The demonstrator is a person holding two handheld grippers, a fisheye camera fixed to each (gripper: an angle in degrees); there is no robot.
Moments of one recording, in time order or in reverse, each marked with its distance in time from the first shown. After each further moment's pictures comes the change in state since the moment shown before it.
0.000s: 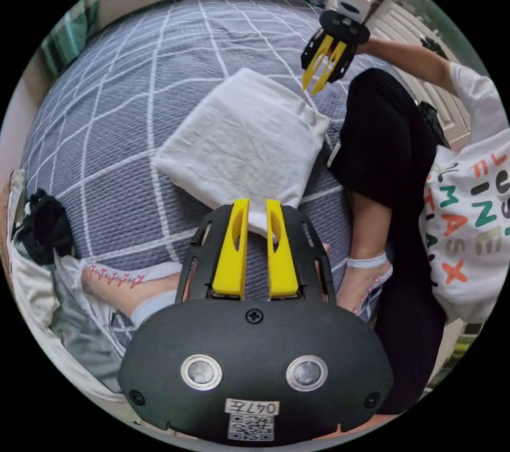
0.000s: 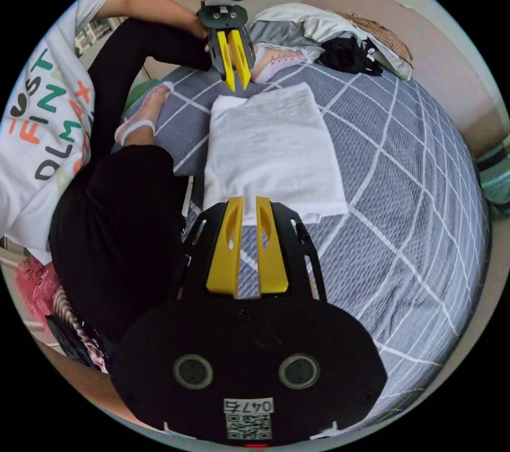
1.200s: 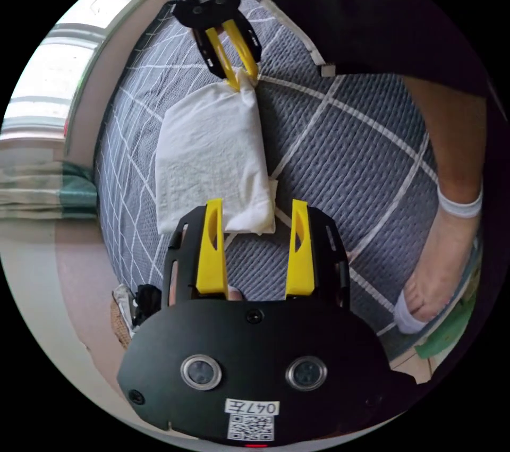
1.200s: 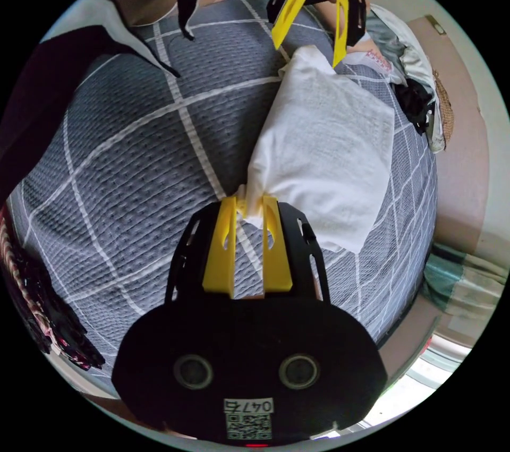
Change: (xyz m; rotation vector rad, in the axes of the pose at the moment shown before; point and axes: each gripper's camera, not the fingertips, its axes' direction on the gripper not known) left arm 0.241 0.088 0.114 -0.093 -0.544 0.677; right arm -0.189 -0.058 0.024 -0.311 0.314 -0.441
